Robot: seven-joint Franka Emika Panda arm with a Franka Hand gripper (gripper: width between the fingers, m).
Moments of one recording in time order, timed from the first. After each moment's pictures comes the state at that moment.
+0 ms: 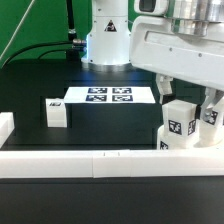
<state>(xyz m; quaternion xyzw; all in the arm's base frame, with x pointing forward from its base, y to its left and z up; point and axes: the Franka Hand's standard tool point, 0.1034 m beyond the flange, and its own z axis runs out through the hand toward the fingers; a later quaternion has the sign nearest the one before) 0.647 0.063 0.077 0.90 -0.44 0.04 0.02</state>
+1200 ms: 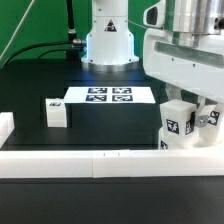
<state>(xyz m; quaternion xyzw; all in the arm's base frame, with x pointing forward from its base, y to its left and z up) 0.637 0.071 0.062 0.83 -0.55 0.03 0.00</state>
